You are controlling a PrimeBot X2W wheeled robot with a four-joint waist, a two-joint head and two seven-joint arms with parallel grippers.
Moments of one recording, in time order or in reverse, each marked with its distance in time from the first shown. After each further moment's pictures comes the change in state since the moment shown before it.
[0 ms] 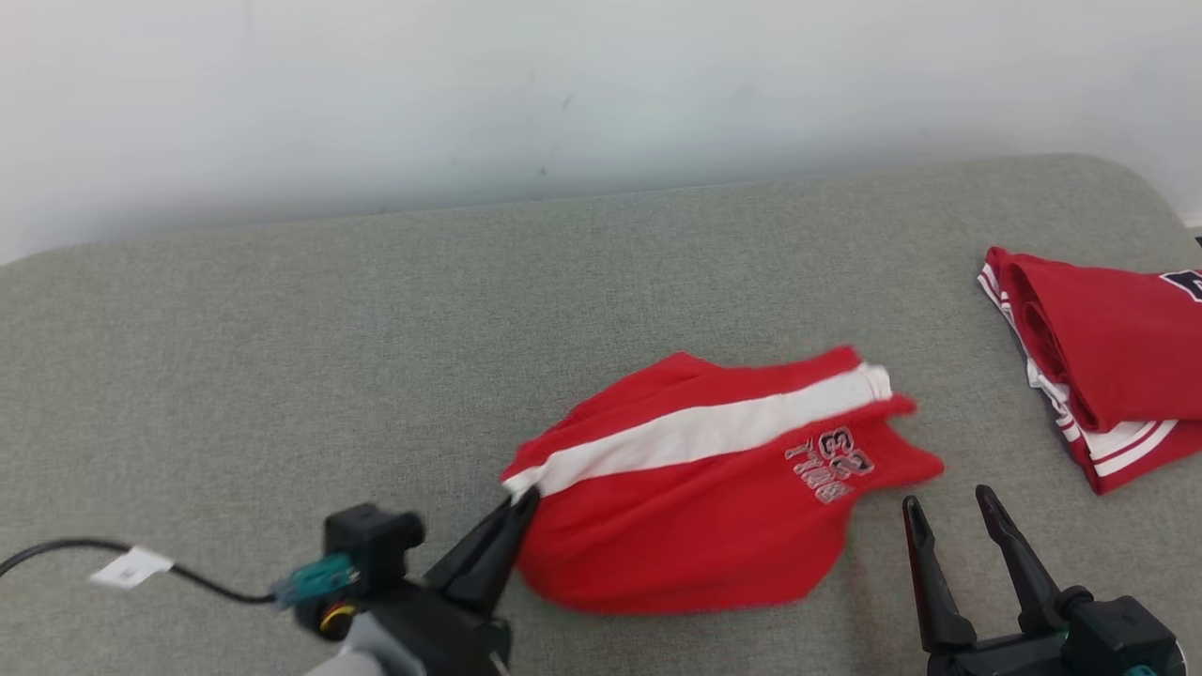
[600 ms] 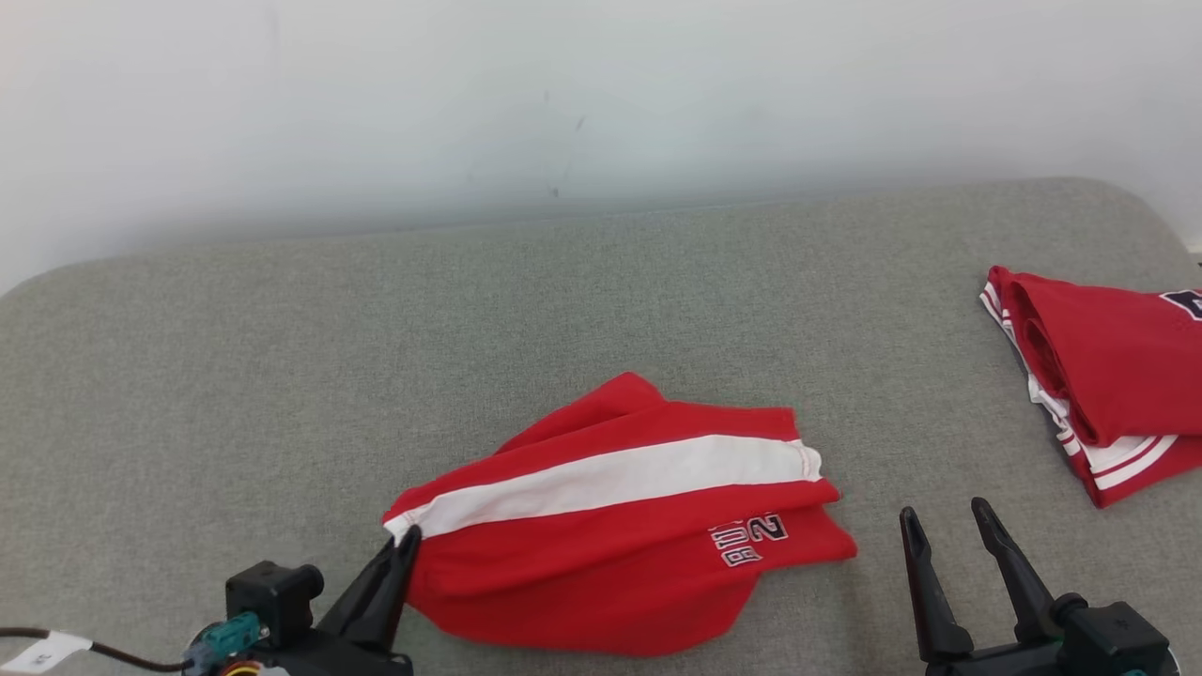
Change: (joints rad) left arm 0.194 0.063 0.210 0.050 0.134 0.036 0.000; right arm 0.004 -0.005 0.010 0.024 0.016 0.000 0.000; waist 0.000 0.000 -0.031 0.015
